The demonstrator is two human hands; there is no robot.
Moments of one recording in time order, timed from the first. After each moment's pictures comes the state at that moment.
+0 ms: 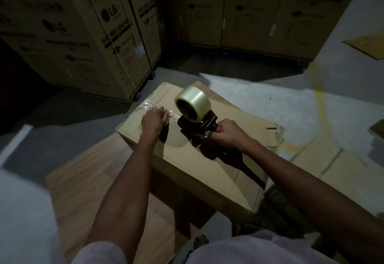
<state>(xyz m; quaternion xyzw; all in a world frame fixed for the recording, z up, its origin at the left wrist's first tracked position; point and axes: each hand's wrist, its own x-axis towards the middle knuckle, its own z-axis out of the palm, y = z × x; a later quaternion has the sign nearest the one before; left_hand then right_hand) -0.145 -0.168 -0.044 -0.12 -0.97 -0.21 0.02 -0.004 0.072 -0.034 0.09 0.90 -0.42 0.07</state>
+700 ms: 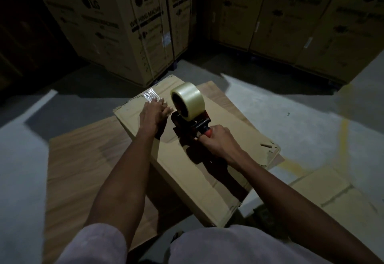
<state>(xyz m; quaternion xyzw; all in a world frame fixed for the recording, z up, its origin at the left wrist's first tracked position) -0.131 -0.145 -0.045 -0.07 -0.98 -0.16 0.00 -0.003 0.085 -0.036 0.02 0.91 -0.42 0.09</state>
